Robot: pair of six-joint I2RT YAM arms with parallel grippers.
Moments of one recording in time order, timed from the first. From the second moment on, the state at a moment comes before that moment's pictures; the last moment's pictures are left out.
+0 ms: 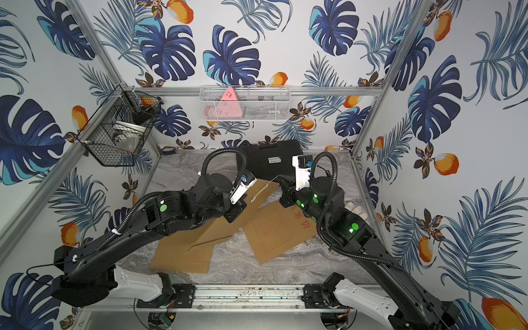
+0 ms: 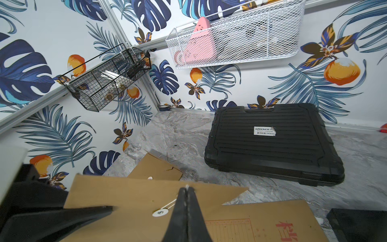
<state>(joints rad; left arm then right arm) -1.00 1.35 1.62 -0.93 -0.34 0.03 0.72 0.93 1.16 -0.42 0.15 0.33</state>
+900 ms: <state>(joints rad) -0.99 1.04 1.25 -0.56 -0.23 -0.29 0.71 0.95 1.23 -0.48 0.14 0.32</state>
